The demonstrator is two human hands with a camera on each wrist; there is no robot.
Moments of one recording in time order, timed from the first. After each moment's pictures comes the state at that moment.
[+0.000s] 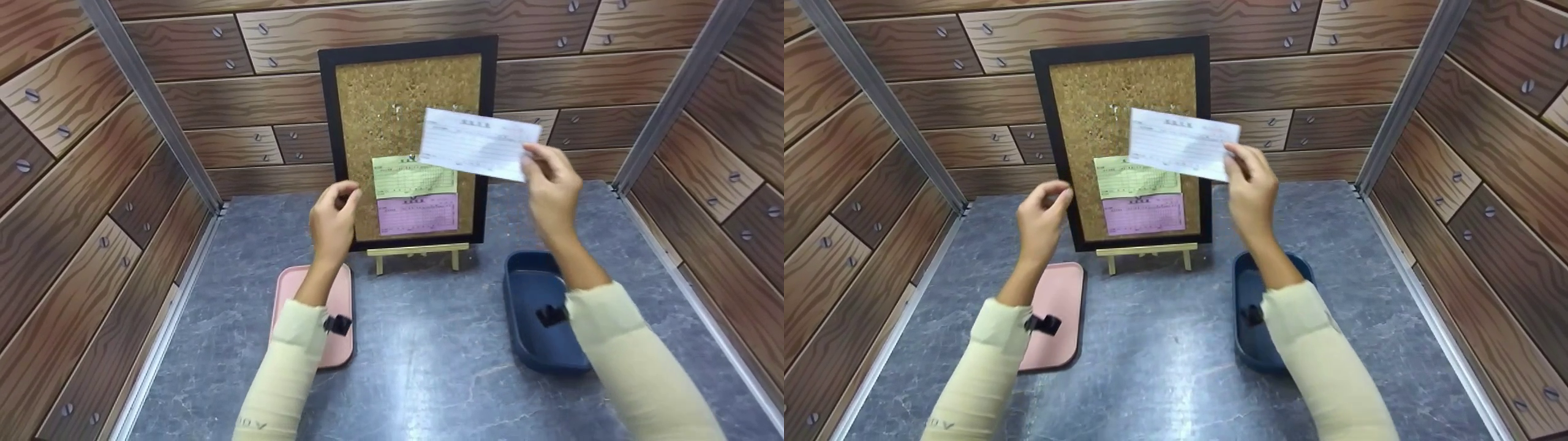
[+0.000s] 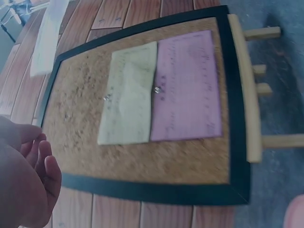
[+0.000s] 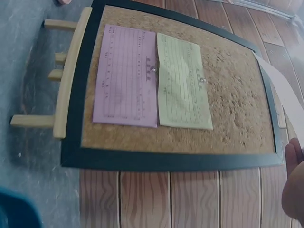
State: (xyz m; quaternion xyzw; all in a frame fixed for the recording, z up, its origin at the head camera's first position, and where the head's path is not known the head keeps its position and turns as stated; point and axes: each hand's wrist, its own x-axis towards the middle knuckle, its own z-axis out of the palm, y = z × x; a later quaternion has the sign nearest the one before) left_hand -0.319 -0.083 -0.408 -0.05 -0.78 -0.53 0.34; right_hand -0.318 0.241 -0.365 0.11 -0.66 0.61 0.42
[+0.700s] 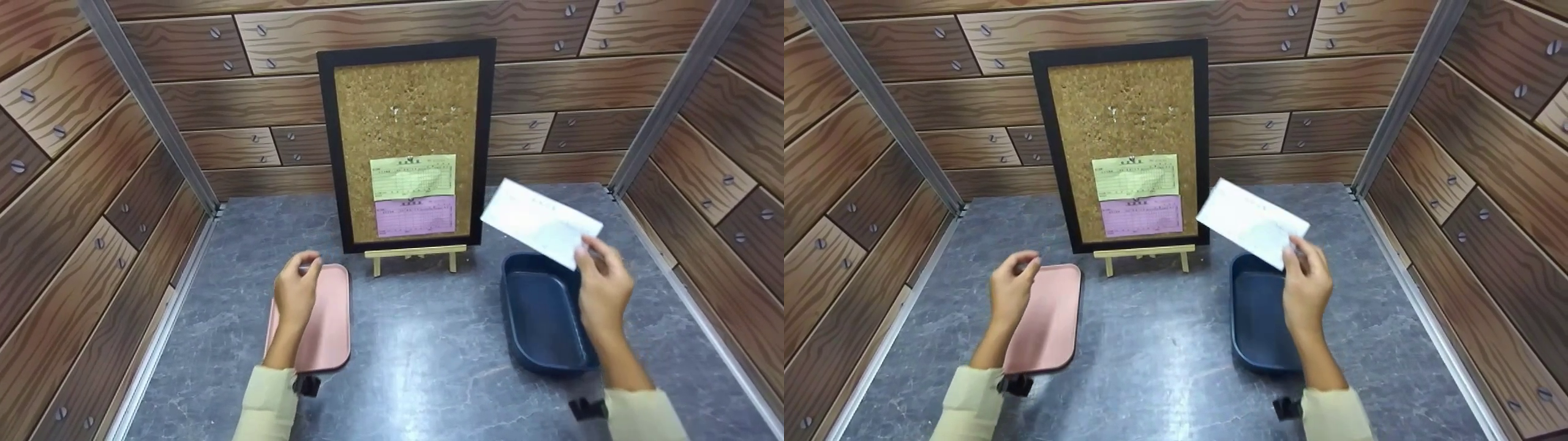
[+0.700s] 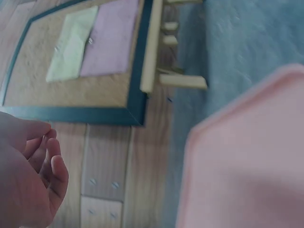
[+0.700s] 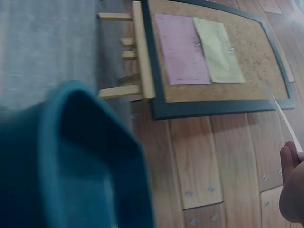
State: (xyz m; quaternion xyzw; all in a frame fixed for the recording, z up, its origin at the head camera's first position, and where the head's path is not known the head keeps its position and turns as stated) left_hand -0.271 -0.151 -0.510 0.07 -0.83 -0.50 0.25; right_hand -0.227 0.316 -0.469 -0.09 -0.68 0.63 0.38
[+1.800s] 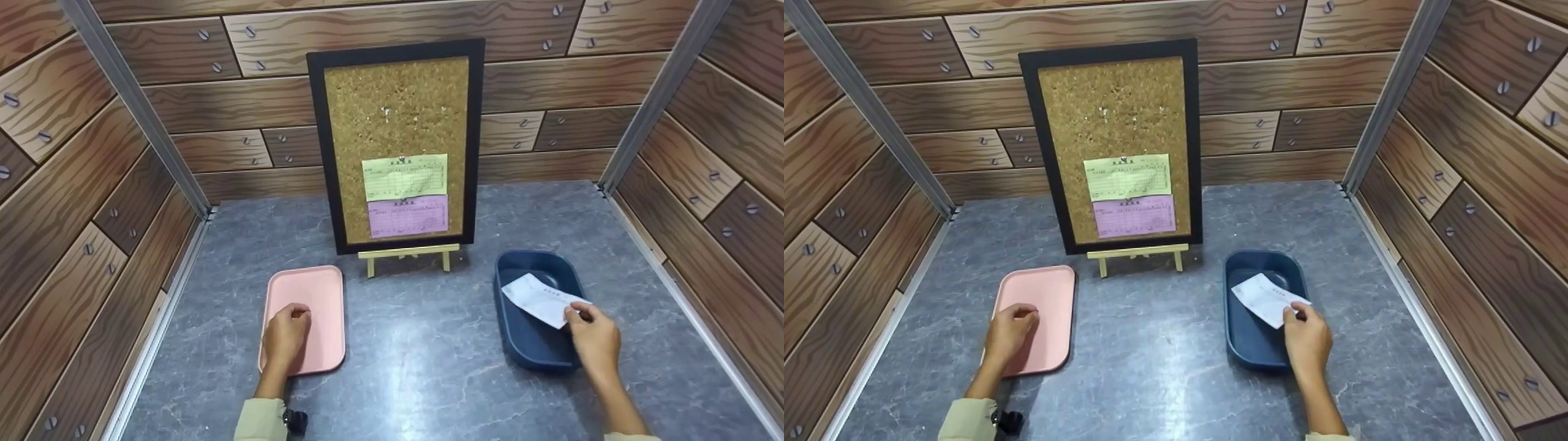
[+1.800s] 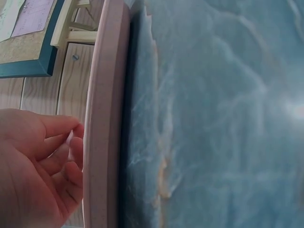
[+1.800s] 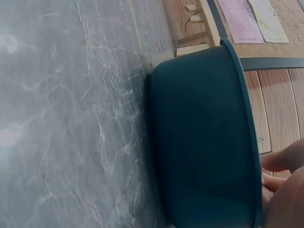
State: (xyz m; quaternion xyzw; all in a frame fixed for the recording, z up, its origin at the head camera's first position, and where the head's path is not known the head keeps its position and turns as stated) left_hand -0.244 -0.183 -0.600 0.13 -0.90 -0.40 0.10; right_hand -0.179 0.345 -0.552 -0.23 -0.87 0.39 0.21
